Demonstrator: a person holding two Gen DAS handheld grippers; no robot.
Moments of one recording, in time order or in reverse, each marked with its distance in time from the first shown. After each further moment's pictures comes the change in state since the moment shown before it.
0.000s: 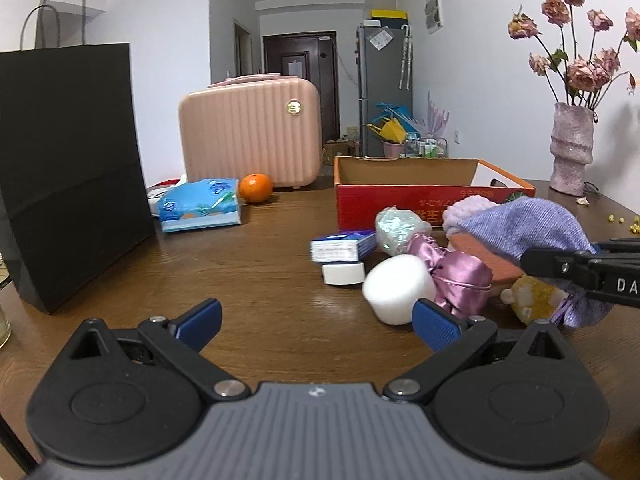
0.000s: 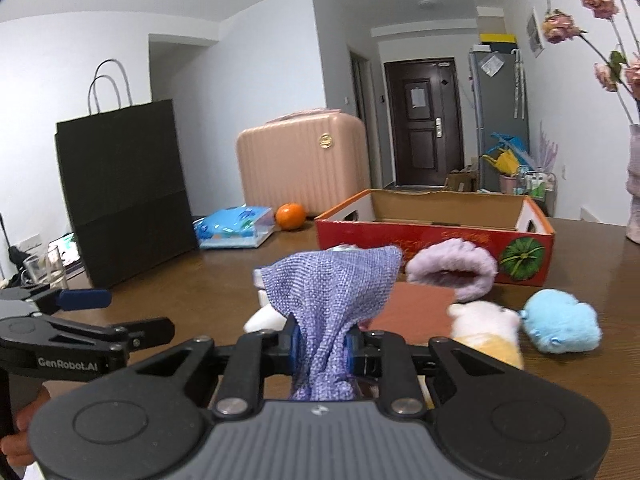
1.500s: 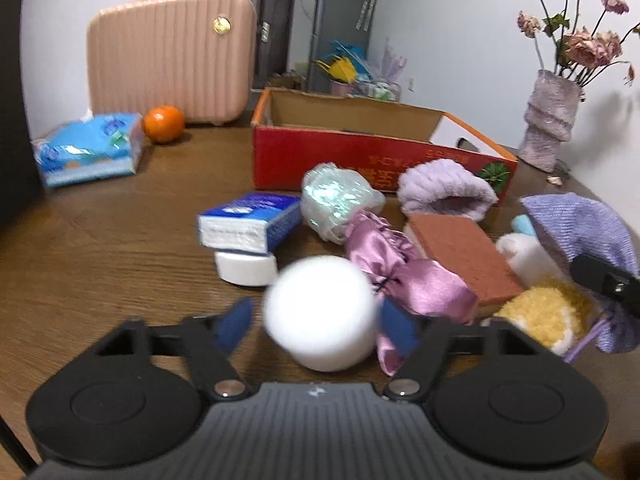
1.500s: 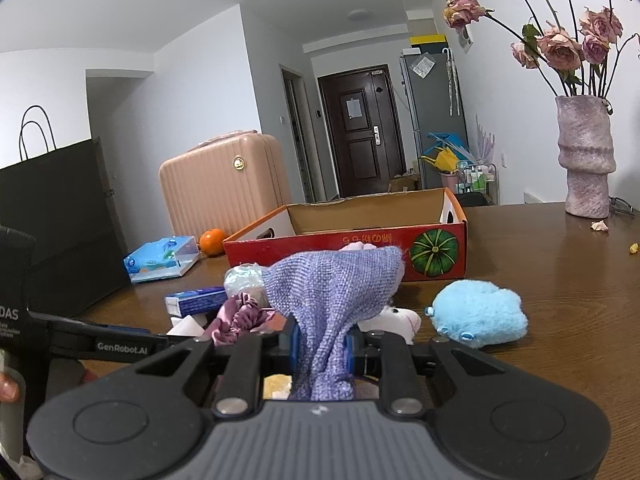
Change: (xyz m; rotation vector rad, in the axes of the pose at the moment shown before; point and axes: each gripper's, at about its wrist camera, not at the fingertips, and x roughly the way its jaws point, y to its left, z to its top) left arm 0.117 -0.028 0.025 -0.068 0.220 -0.228; right arm 0.000 -0.066 -0.010 0.124 -0.061 -0.146
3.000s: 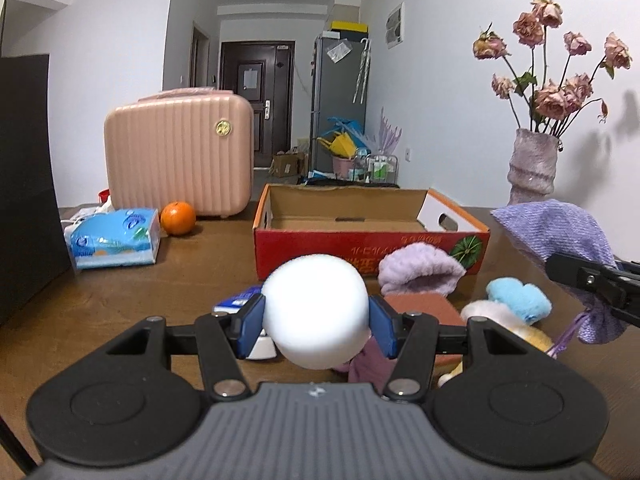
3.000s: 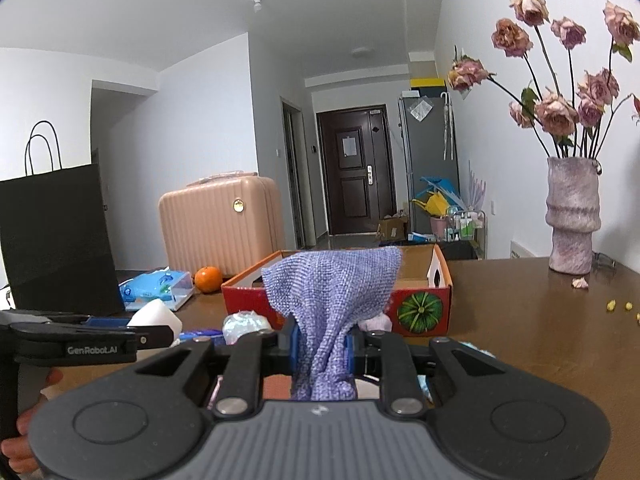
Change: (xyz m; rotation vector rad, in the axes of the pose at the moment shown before) left arm -0.066 -0.032 0.009 0.065 -0.261 0.060; right arm -0.029 0.016 0.024 -0.073 -0.119 -0.045
